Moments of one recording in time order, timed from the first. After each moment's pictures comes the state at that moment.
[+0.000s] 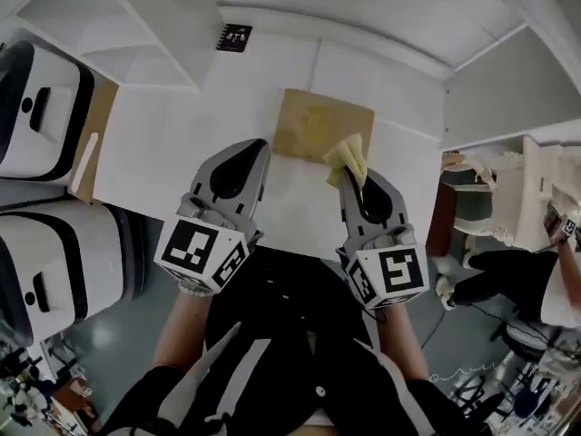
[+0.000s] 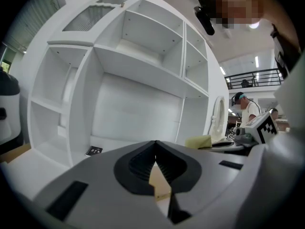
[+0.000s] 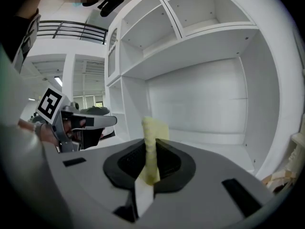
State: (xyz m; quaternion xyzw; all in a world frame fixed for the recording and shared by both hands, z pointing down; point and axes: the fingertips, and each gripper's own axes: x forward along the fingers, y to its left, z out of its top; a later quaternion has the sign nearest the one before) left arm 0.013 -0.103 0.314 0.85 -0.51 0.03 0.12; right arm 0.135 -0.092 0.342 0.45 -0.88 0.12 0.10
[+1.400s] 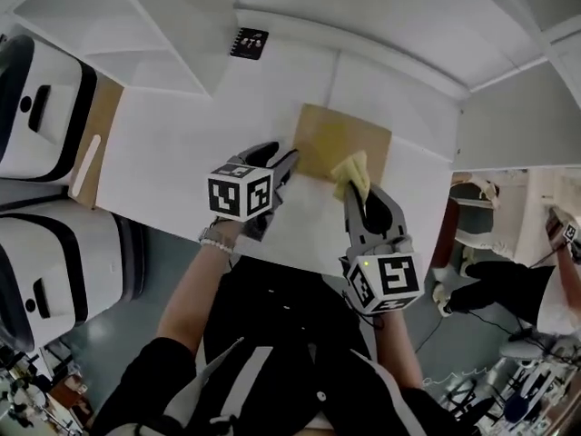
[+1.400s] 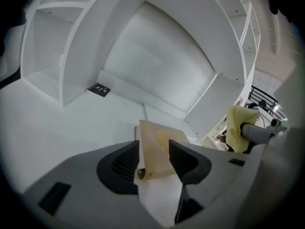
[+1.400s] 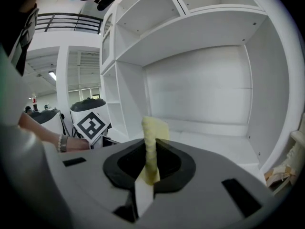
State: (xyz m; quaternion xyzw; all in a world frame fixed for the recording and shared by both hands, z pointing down) left arm -0.003 -0.173 0.499 0.79 -0.46 0.11 0.39; right arm 0.108 -0.121 0.384 0.46 -0.86 0.15 0.15
